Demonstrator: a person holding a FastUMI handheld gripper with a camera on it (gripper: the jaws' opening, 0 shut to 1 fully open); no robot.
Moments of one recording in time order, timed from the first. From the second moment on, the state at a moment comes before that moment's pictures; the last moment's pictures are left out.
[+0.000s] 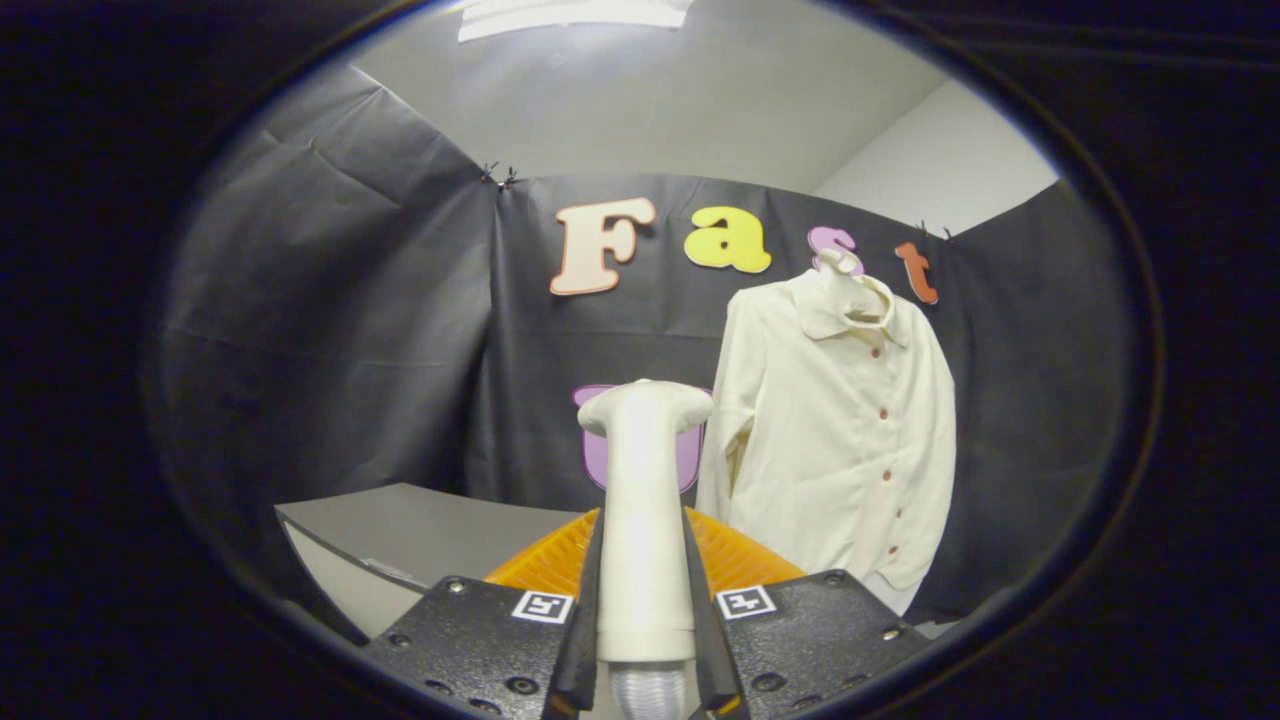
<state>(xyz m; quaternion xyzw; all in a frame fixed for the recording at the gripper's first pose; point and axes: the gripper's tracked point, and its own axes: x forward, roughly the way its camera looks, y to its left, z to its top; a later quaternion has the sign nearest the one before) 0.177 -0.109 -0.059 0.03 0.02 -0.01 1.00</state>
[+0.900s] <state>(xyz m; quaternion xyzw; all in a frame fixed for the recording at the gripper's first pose) 0.248 -0.290 -0.036 0.05 -0.03 -0.08 1.00</state>
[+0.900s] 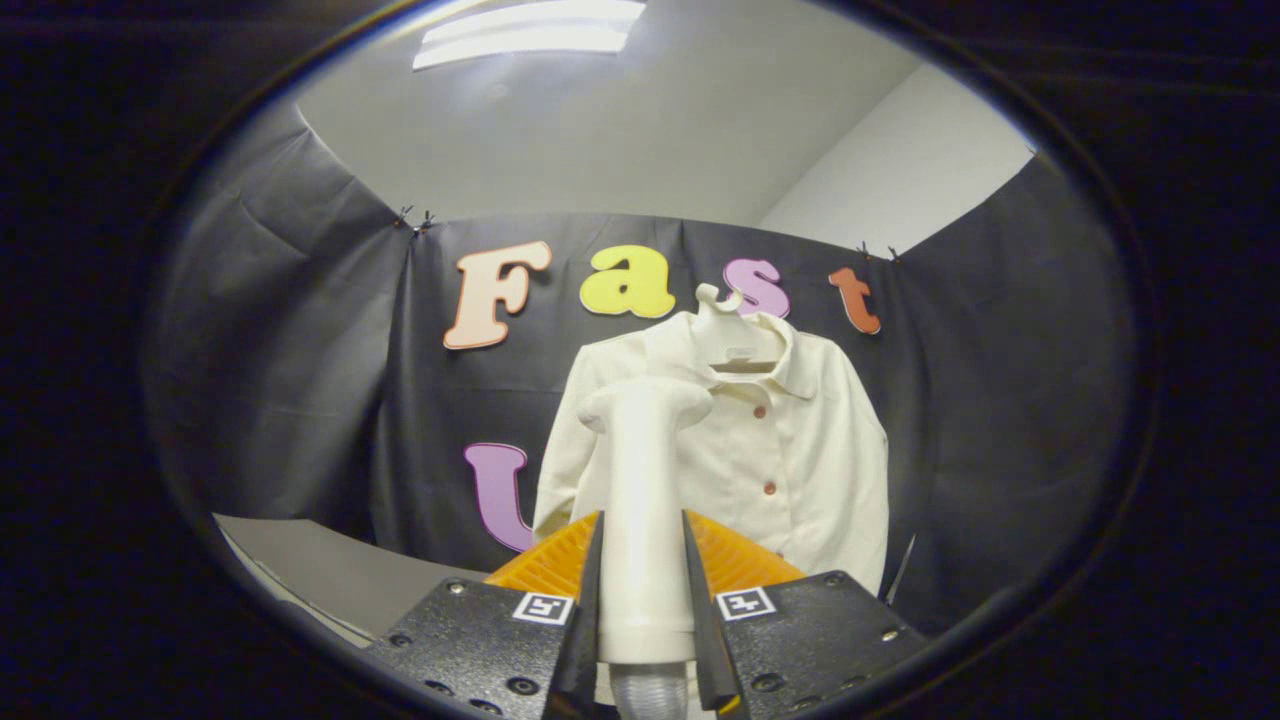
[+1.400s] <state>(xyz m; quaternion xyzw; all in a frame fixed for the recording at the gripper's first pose) 0.271 -0.309 -0.076 0.09 -0.01 -0.07 0.99</state>
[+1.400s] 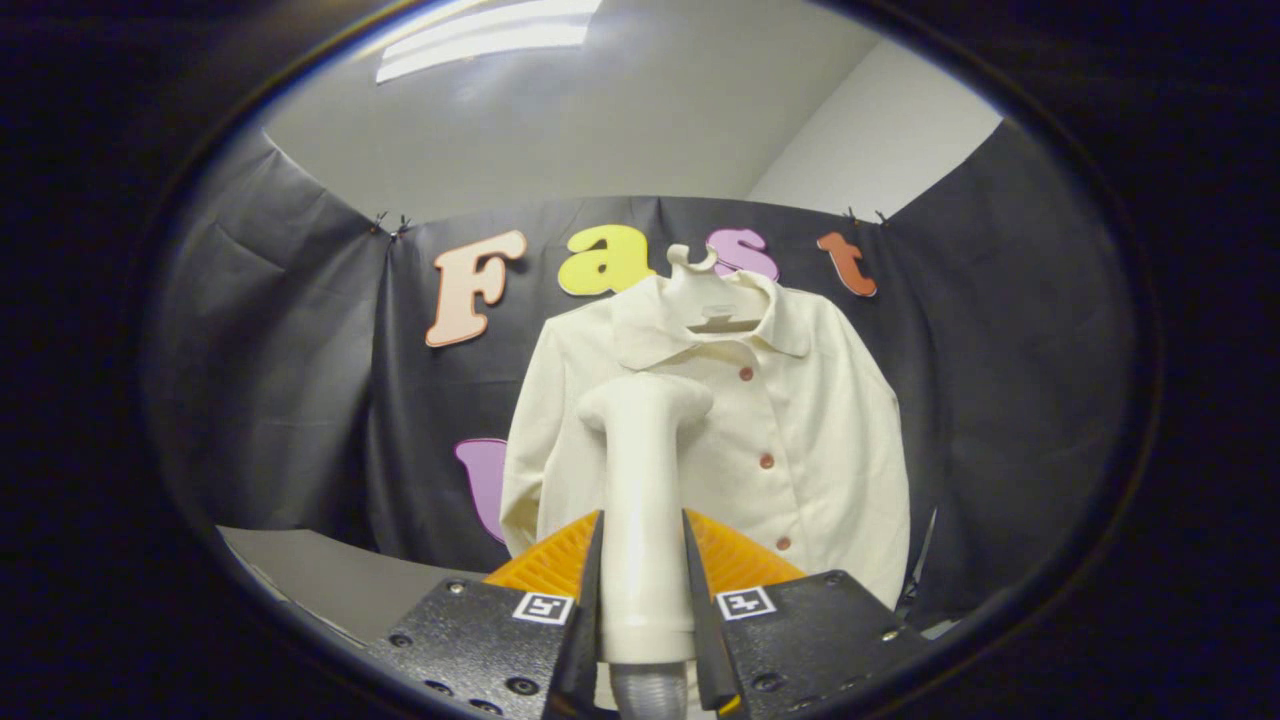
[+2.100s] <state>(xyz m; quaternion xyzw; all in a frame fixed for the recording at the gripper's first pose) 0.256 -0.319 -0.136 0.12 0.02 -0.07 0.99</state>
